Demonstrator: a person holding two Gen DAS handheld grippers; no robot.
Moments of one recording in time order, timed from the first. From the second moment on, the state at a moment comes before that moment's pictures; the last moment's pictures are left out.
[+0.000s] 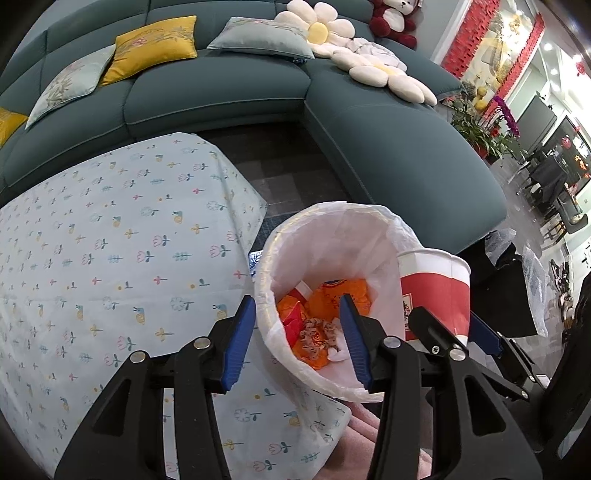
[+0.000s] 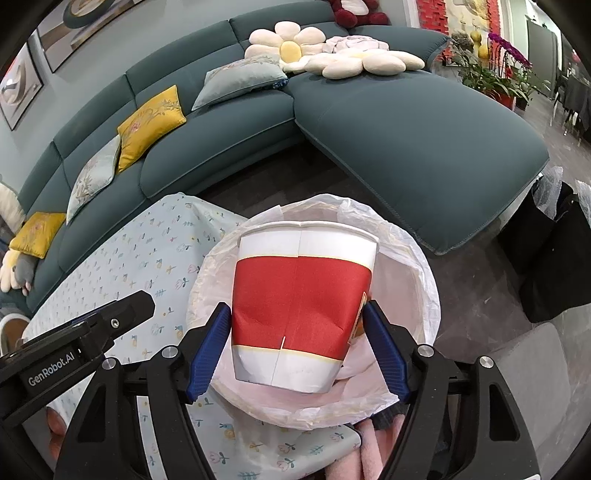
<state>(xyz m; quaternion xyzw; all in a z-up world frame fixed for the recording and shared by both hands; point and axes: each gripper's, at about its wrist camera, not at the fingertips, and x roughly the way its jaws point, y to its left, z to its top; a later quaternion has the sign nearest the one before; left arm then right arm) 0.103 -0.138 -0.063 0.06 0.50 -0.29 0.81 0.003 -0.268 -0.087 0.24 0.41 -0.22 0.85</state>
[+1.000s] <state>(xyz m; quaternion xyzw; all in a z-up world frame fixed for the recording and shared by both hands) 0.093 -0.099 -0.057 0.08 0.48 -0.26 0.83 -0.005 -0.238 -0.062 0.17 0.42 -0.20 0.87</state>
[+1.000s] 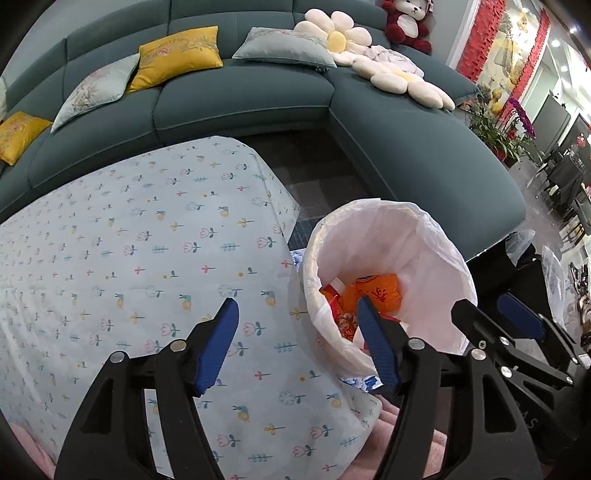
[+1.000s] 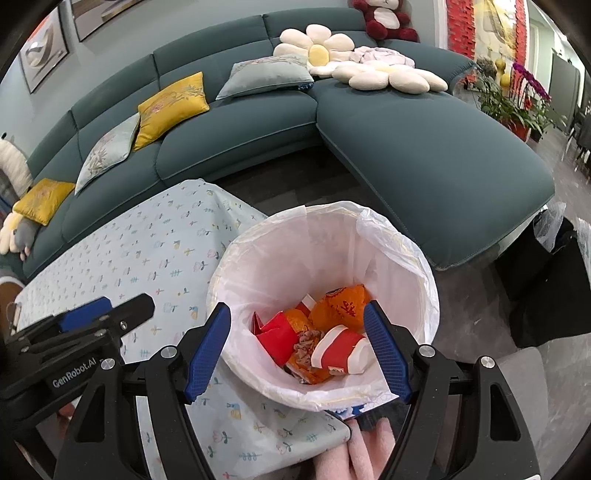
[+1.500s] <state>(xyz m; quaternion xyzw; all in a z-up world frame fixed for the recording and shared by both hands) 0.066 -0.081 -0.060 0.11 0.47 -0.24 0.84 -0.033 -0.221 -0.053 0.13 0.42 -0.20 0.88</state>
